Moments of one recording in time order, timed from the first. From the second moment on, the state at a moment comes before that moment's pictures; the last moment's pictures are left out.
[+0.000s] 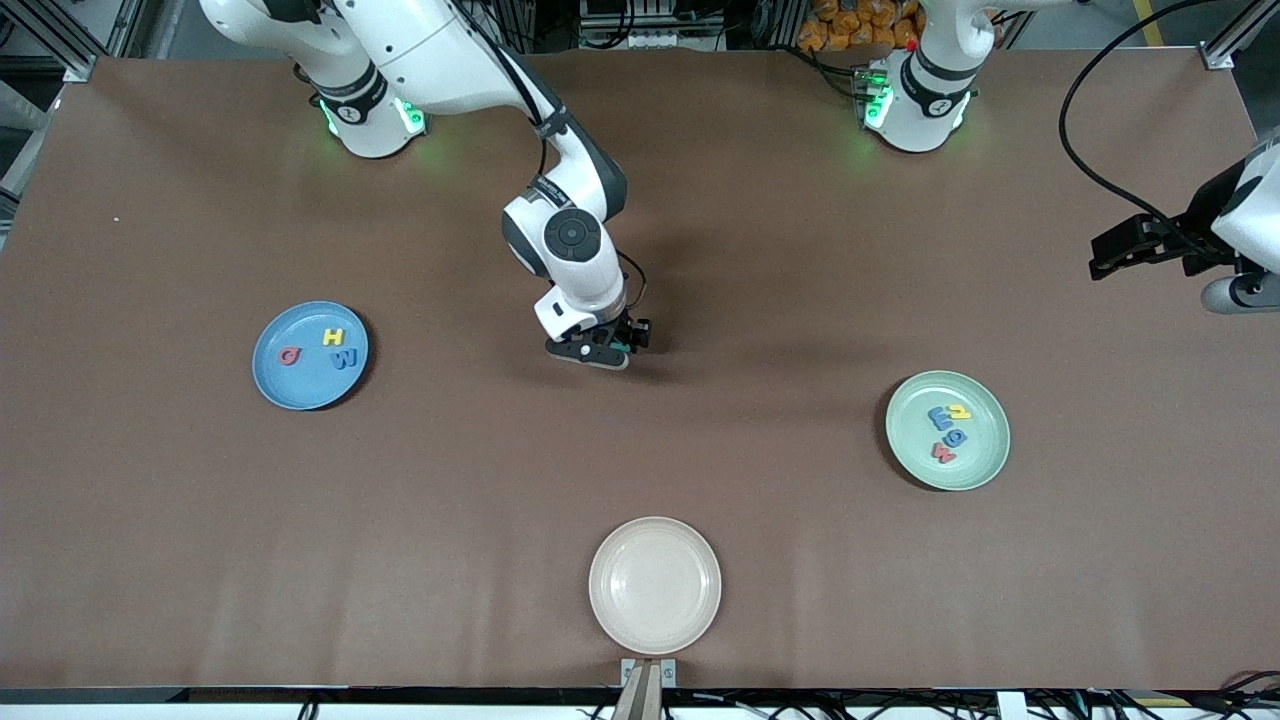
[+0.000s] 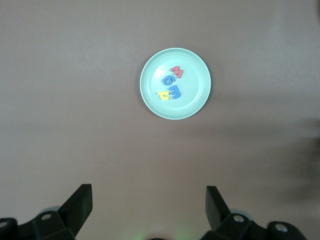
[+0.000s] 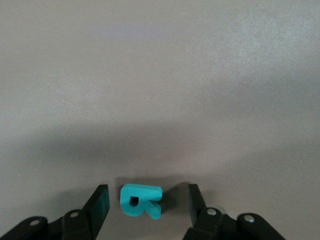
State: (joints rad) left arm -0.09 0.08 0.03 -1.47 0.03 1.47 -0.08; right arm 0.79 0.66 -0.01 -1.82 0.08 2.55 0.96
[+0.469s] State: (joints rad) left arm -0.09 0.08 0.03 -1.47 0.03 1.47 -0.08; right arm 0.79 0.67 -0.01 -1.81 0.08 2.57 0.99
